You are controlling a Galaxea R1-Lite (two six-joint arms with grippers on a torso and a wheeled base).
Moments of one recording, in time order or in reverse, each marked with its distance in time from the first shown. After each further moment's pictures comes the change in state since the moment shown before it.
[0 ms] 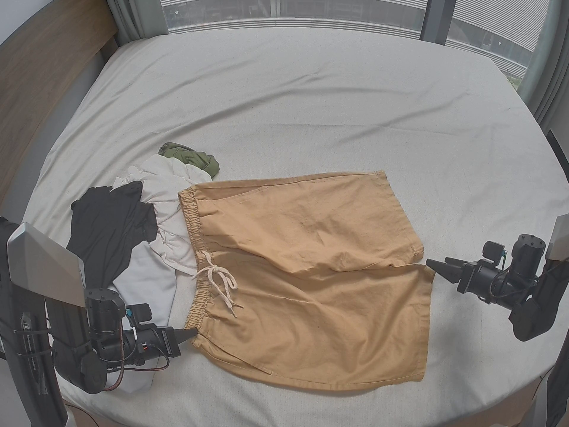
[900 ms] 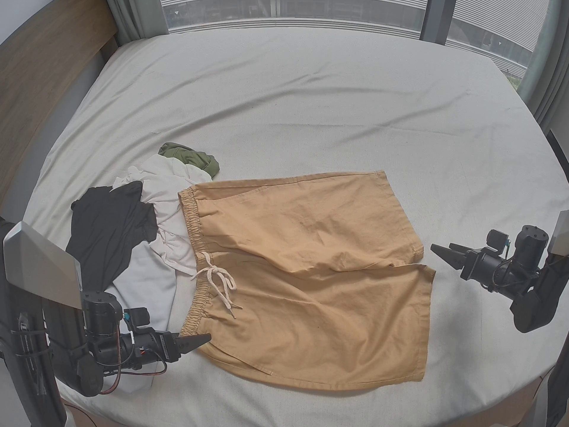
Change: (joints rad) left arm 0.003 -0.007 0.036 0.000 -0.016 0.015; right arm -0.037 -0.004 -0.096 -0.003 -0.001 0.025
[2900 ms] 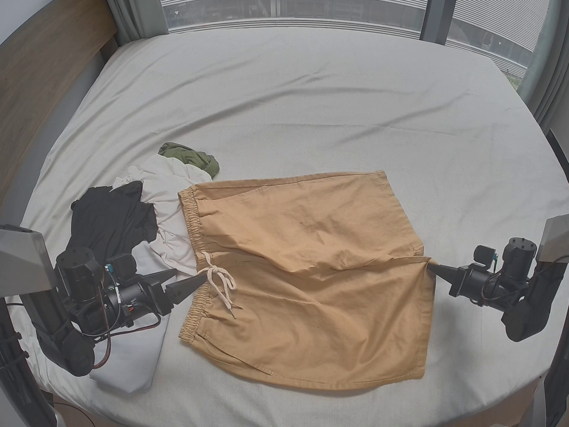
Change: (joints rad) left arm -0.007 -0.224 -0.149 0.000 -0.011 0.013; right arm 0.045 0.069 0.034 -0.002 0.011 -0.002
